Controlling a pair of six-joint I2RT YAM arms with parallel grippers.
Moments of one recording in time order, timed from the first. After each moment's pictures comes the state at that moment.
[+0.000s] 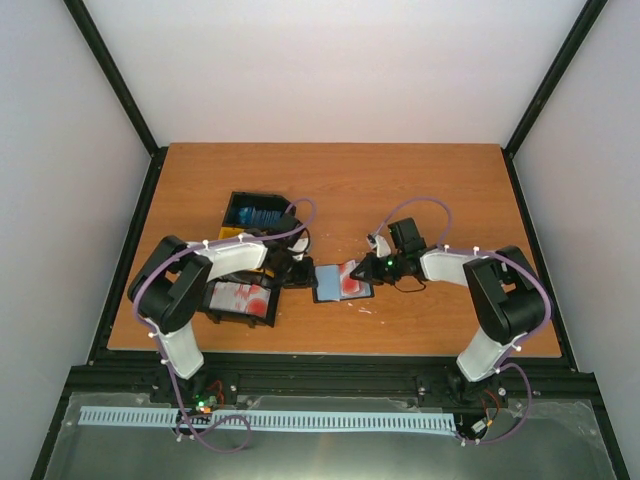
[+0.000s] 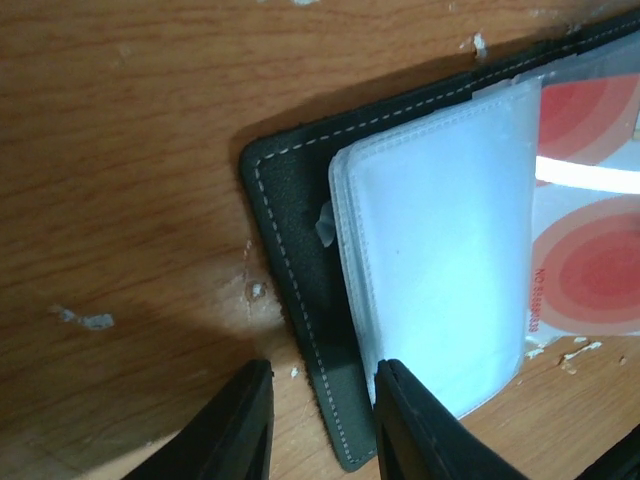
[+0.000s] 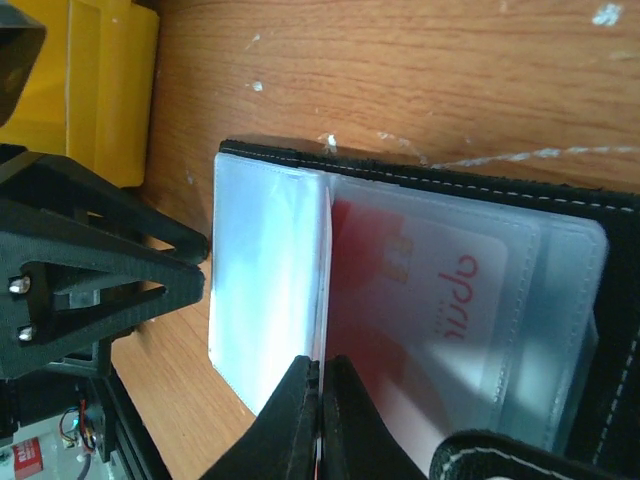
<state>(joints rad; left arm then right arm) -0.61 1.77 1.00 -0.47 0.39 -0.56 0.40 1.68 0.75 -0.09 -0.71 0.48</state>
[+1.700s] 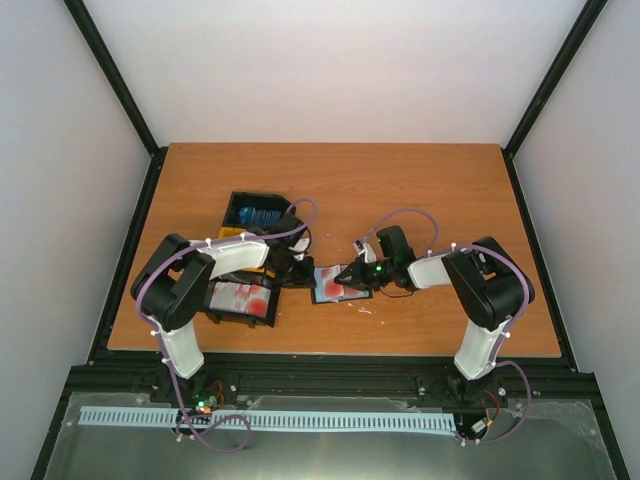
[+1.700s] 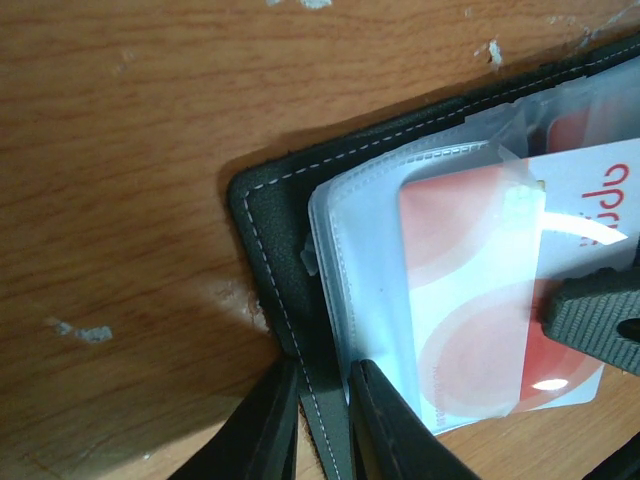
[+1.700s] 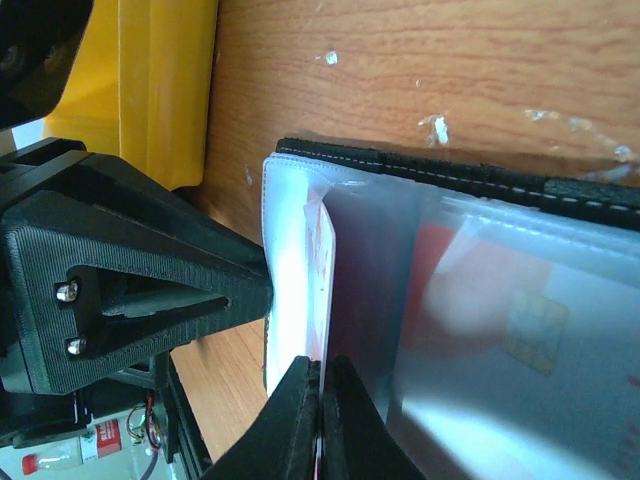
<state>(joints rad) -0.61 1.80 1.02 -0.48 0.39 -0.58 0.48 1.80 0.68 0.26 -0.82 0.69</state>
